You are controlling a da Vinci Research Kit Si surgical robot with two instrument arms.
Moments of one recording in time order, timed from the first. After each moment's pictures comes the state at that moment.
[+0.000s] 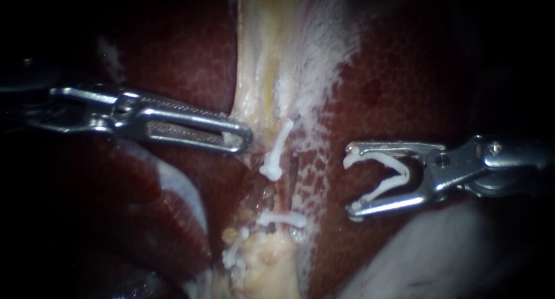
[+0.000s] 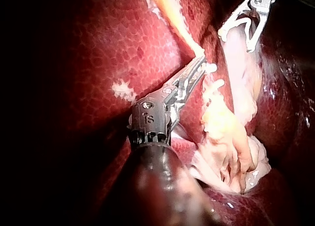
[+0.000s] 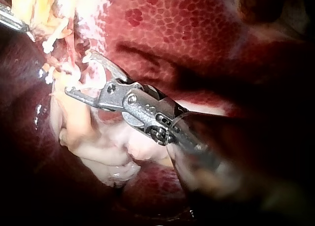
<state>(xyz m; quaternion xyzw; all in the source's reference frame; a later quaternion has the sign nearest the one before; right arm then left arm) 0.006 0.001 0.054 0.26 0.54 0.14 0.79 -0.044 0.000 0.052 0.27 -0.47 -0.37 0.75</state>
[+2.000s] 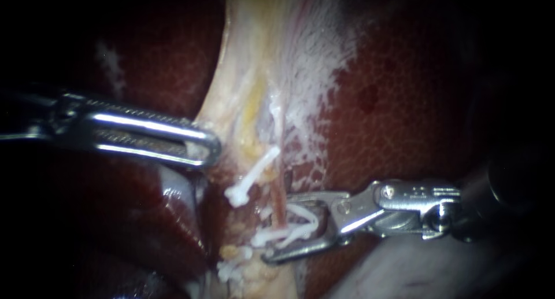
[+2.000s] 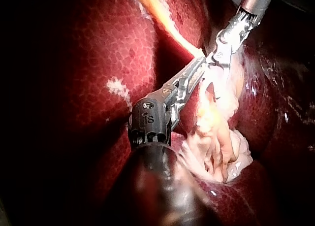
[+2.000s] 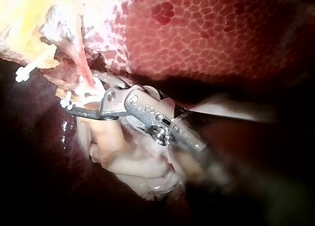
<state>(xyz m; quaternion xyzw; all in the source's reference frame) 0.017 -0.007 0.061 0.35 0.52 0.14 0.77 -0.041 0.000 0.043 0.28 -0.48 -0.36 0.75</state>
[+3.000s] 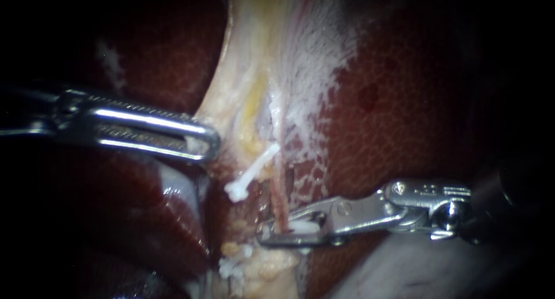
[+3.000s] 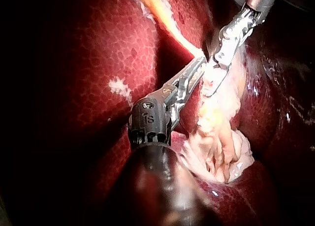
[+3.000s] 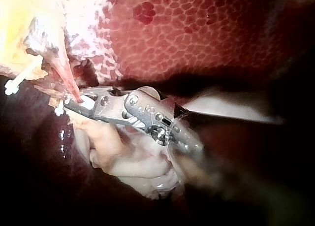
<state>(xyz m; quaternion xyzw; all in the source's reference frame) 0.015 -0.006 0.062 0.37 0.51 0.17 0.76 -0.041 0.000 0.043 0.28 -0.48 -0.36 0.75</state>
